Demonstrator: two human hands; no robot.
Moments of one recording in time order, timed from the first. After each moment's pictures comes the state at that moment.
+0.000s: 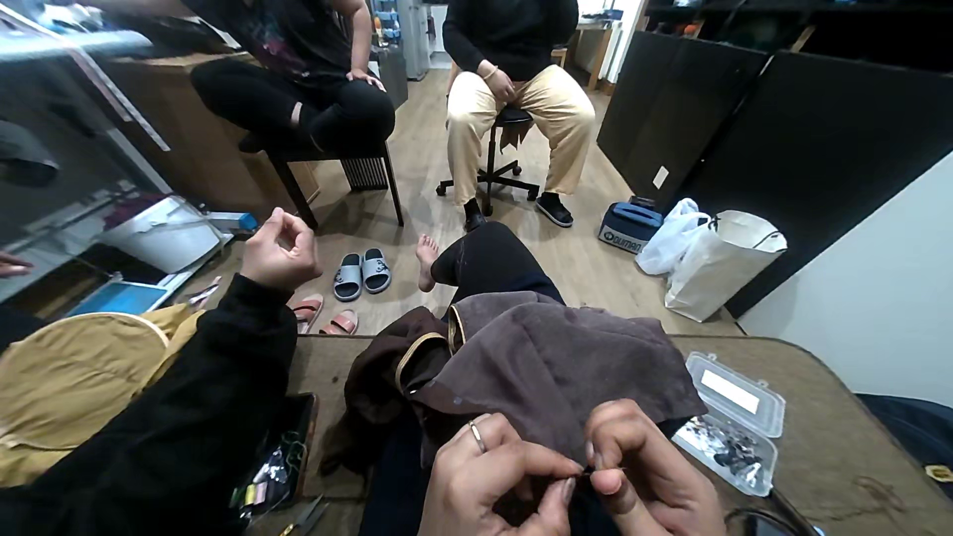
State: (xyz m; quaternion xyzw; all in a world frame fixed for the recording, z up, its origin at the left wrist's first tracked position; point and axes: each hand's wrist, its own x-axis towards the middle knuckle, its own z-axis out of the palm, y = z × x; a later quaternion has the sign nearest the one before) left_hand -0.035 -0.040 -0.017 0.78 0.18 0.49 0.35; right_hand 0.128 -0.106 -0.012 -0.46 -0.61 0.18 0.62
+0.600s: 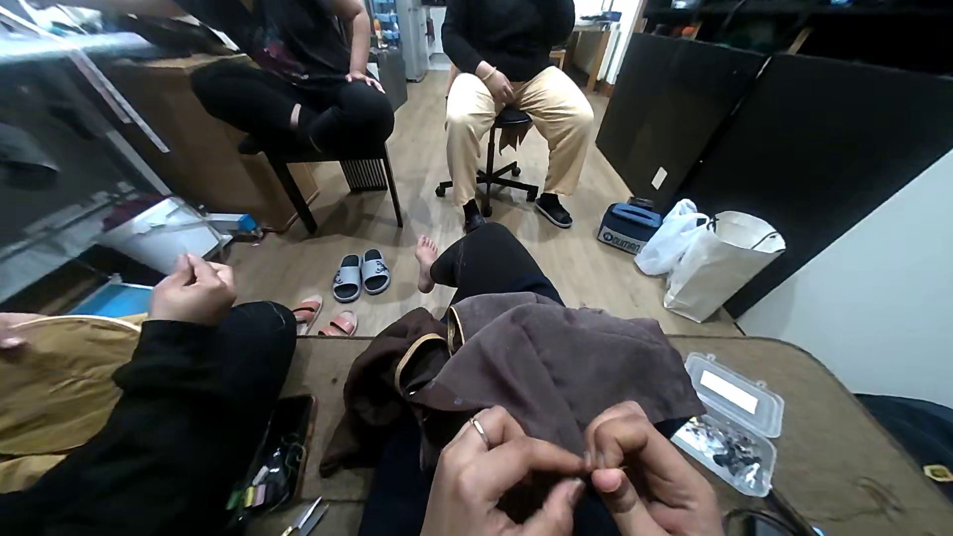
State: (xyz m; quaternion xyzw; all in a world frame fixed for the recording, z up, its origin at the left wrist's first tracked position) left_hand -0.032 -0.039 -0.019 0.78 0.20 0.48 0.35; right_hand 0.128 -0.108 -0.014 -0.47 -0.60 0.18 0.62
